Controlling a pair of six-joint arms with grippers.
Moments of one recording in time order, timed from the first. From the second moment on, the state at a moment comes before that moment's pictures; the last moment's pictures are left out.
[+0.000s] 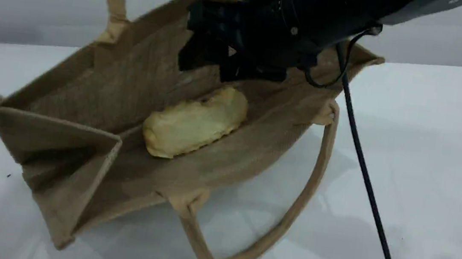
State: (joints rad) left arm -0.31 1.70 -1.80 -0.50 1.15 0.62; right arm 0.54 1.91 -1.09 1.74 0.34 -1.32
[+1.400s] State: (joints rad) left arm -0.31 2.04 -1.79 -0.59 1.10 0.61; right arm 0.54 0.79 -0.91 0.24 0.79 -0.02
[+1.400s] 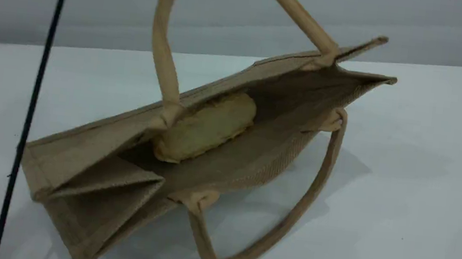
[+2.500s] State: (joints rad) left arm -0.44 2.15 -1.79 -0.55 1.06 0.62; right arm 0.54 0.74 -0.91 0.15 0.92 0.05
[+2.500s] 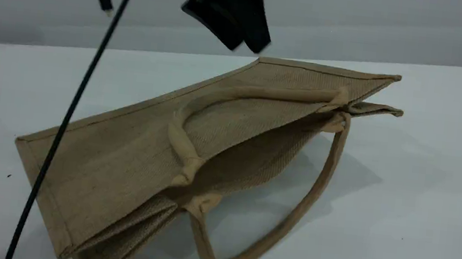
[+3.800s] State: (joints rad) left arm -0.56 2.36 -1.79 -0.61 0.97 0.62; right arm 0.54 0.74 -0.91 0.15 0.93 0.05
